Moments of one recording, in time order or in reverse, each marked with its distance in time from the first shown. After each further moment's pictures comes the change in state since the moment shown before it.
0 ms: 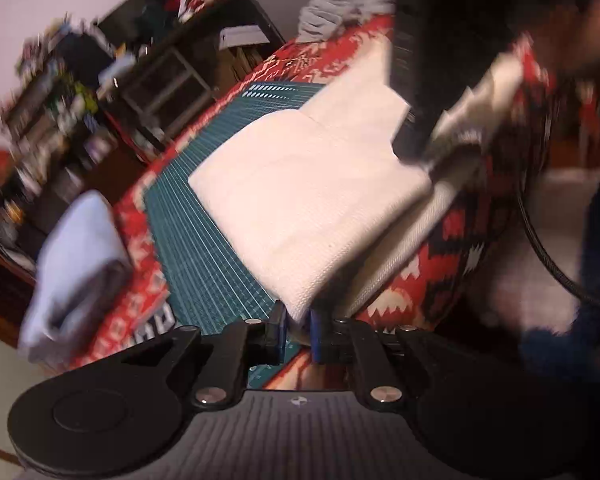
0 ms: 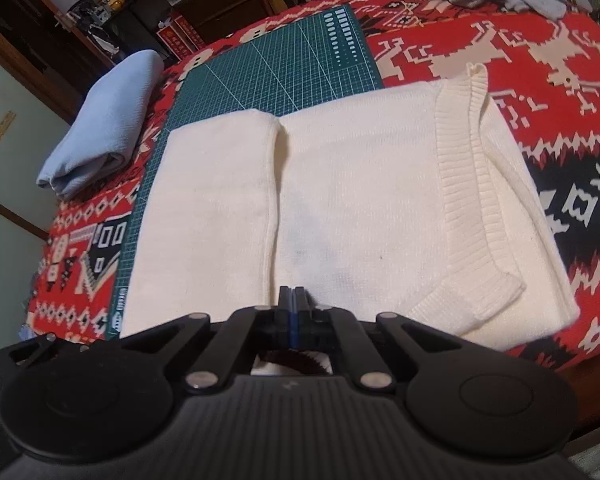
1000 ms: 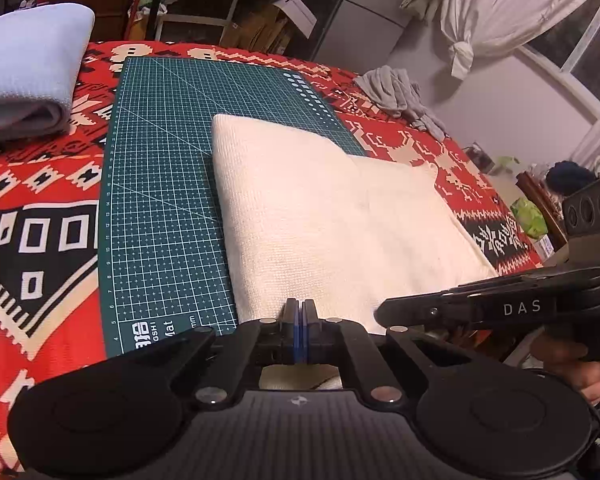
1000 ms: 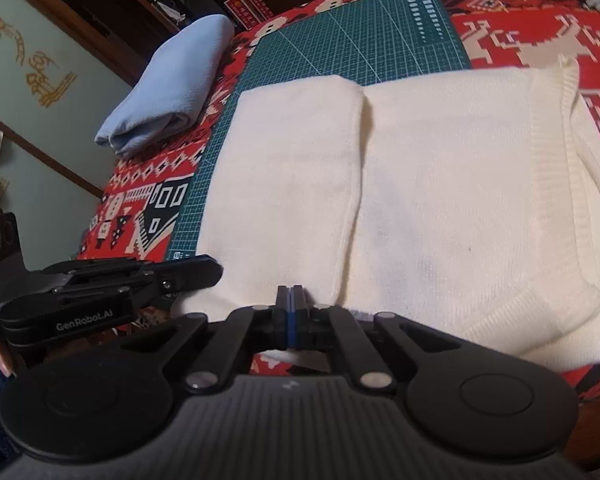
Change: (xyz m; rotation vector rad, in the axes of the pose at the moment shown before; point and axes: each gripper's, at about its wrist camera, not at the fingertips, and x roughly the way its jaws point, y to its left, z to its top) left arm 0.042 0.095 0.002 -0.694 -0.018 -0.482; right arm 0.015 0.016 0.001 -0.116 0.079 0.170
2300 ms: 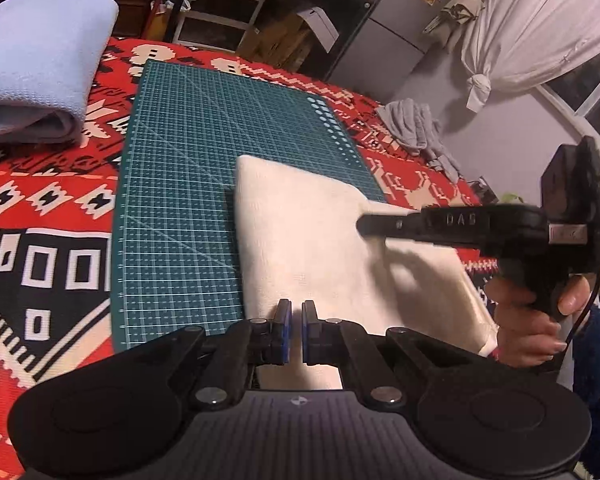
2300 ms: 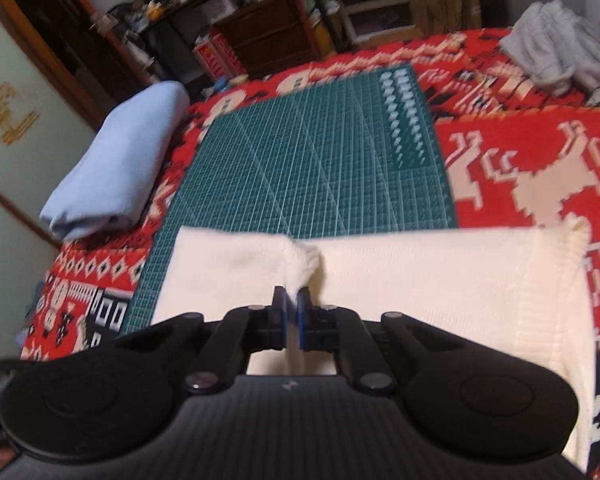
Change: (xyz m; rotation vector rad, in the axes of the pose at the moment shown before) left arm 0.013 0.022 0.032 -0.099 -0.026 -0.011; right arm 0.015 -0.005 0.092 -0.036 -0.192 -0.158
